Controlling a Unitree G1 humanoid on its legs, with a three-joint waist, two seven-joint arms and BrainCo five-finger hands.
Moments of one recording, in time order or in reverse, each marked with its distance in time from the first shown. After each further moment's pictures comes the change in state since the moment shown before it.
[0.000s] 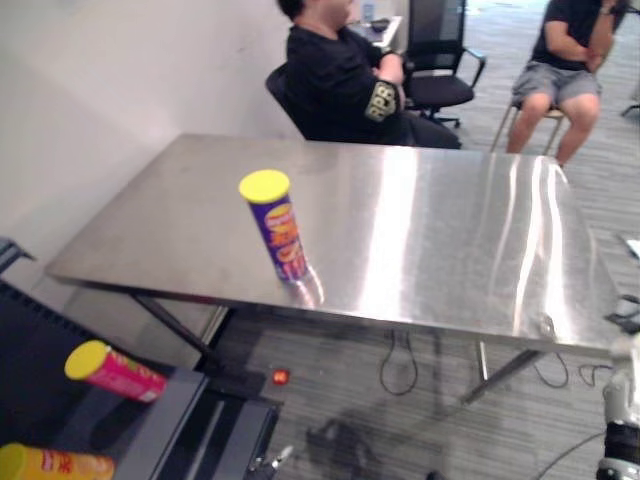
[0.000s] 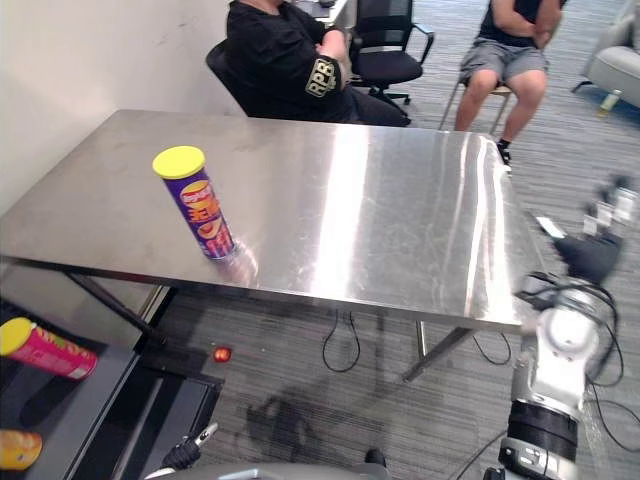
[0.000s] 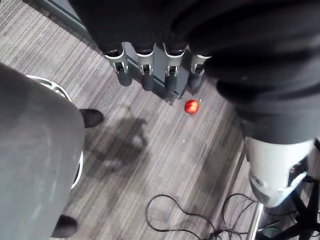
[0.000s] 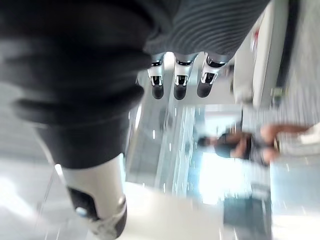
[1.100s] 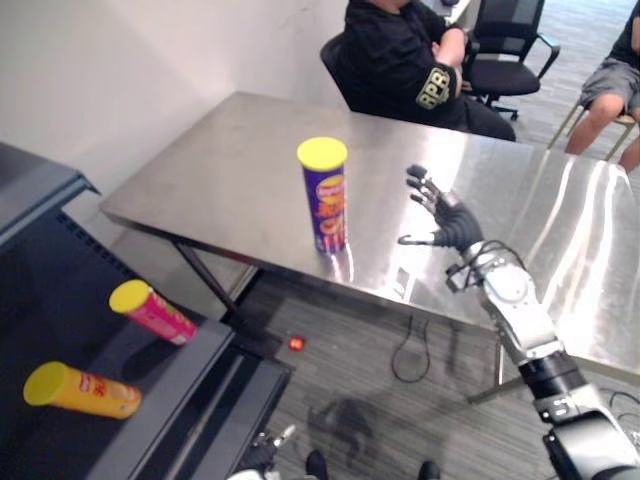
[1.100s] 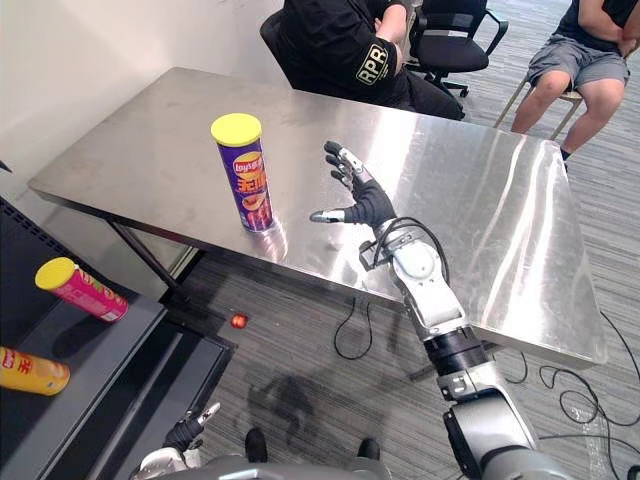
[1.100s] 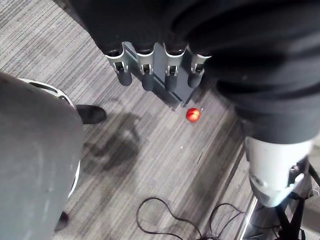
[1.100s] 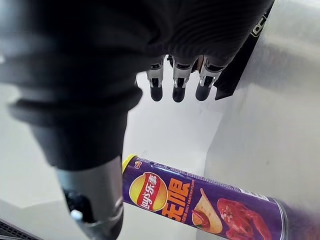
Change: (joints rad) left arm -0.038 0.017 -0.021 -0.036 -0.001 -0.010 -0.016; right arm -0.348 0.032 0.635 0.108 0.021 0.064 0.244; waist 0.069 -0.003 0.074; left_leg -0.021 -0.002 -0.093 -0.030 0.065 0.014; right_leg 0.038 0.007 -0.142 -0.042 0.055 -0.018
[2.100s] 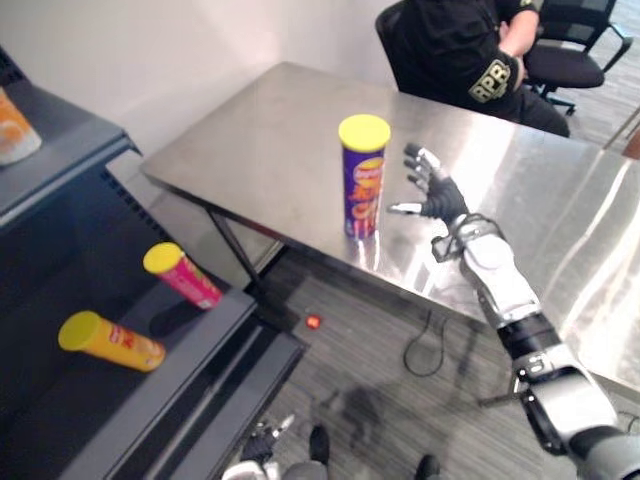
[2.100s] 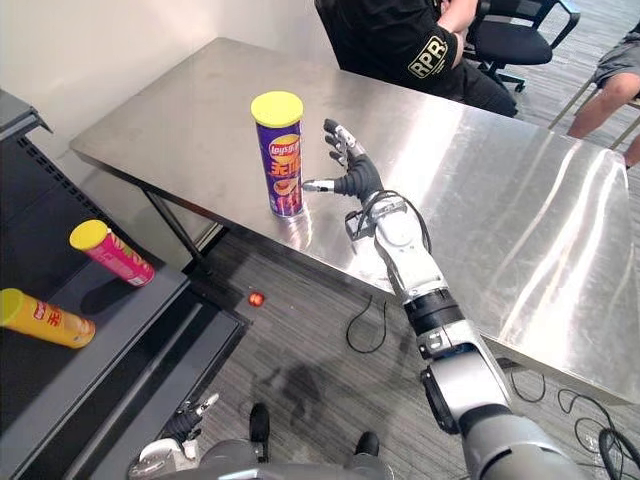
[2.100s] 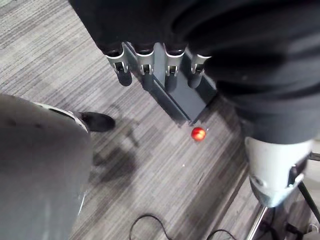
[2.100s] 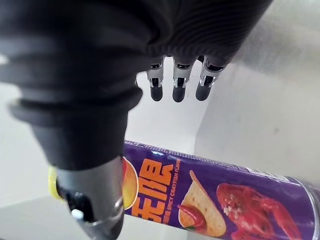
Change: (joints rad) left arm -0.018 0.008 0.002 -0.035 -0.003 0.000 0.013; right arm -0.229 0.057 -0.001 0.244 -0.019 0.033 -0.089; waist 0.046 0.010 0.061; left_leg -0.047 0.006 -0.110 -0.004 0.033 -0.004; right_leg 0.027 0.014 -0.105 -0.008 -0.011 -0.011
